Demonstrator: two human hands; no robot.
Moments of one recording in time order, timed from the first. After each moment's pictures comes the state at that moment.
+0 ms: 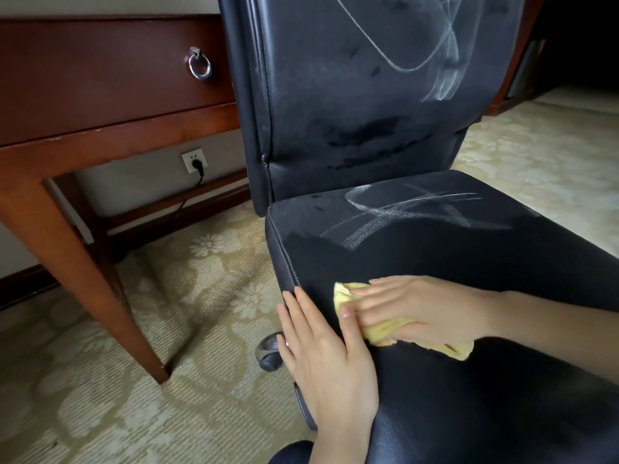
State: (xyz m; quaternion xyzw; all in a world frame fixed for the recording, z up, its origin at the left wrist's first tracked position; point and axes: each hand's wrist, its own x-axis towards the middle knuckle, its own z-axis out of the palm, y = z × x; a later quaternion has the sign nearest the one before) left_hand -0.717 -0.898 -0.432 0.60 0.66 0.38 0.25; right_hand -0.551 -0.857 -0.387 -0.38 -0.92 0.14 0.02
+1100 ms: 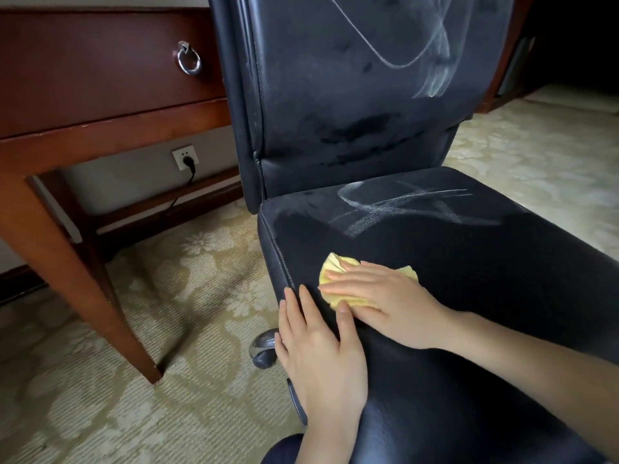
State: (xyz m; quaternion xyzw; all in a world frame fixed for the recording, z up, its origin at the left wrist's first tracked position) left_hand -0.719 -0.892 -0.427 0.62 0.67 0.32 0.26; right_hand -0.579 -0.859 -0.407 -0.50 -0.84 0.09 0.18
